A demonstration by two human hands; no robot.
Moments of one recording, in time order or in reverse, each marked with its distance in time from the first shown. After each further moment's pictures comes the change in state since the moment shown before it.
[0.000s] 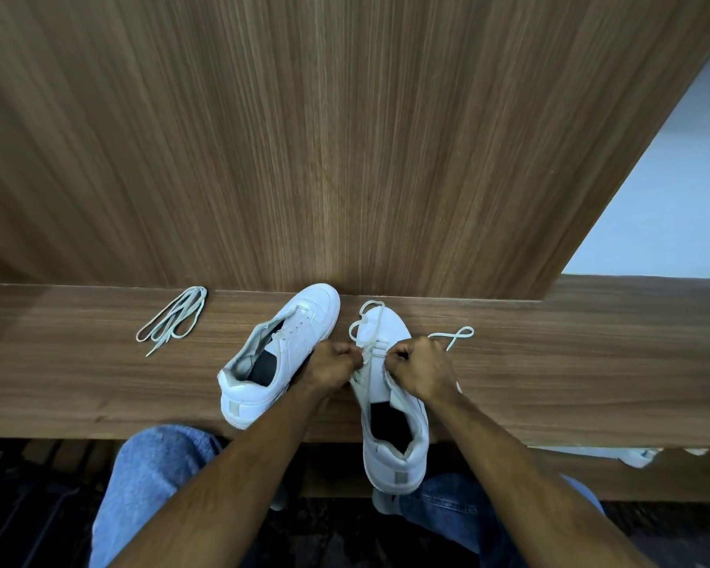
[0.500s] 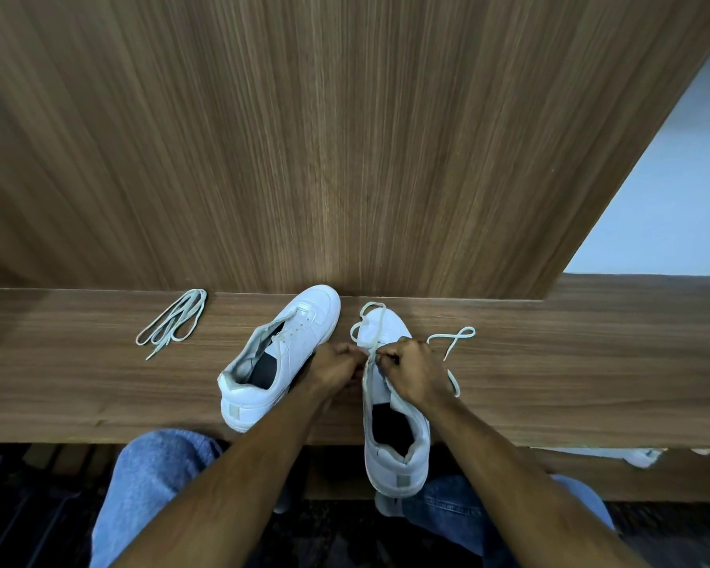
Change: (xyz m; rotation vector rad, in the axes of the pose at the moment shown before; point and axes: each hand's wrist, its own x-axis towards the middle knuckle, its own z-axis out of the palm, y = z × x) left_hand -0.012 0.012 0.004 -0.193 -0.028 -0.080; right_hand -0.001 -0.004 0.007 -0.085 -0.020 -0.168
